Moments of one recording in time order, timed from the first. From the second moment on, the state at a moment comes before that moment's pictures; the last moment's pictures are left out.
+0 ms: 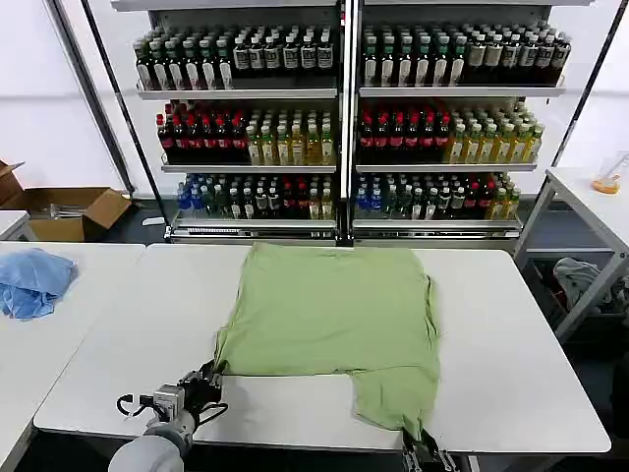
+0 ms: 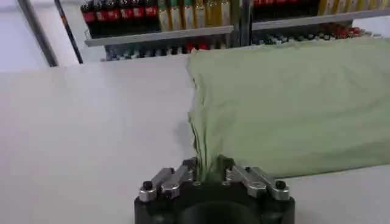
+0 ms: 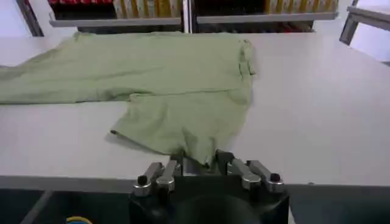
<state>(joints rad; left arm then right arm) 1.38 -1.12 -0.39 -1.95 -0.42 0.54 -0.19 -1.87 1.25 0.32 2.25 0.24 -0.31 0.33</state>
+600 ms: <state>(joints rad) 1.43 -1.10 -0.44 -2.03 -0.46 0.51 -0.18 -1.96 1.19 0.40 2.39 0.22 -0.27 0.31</state>
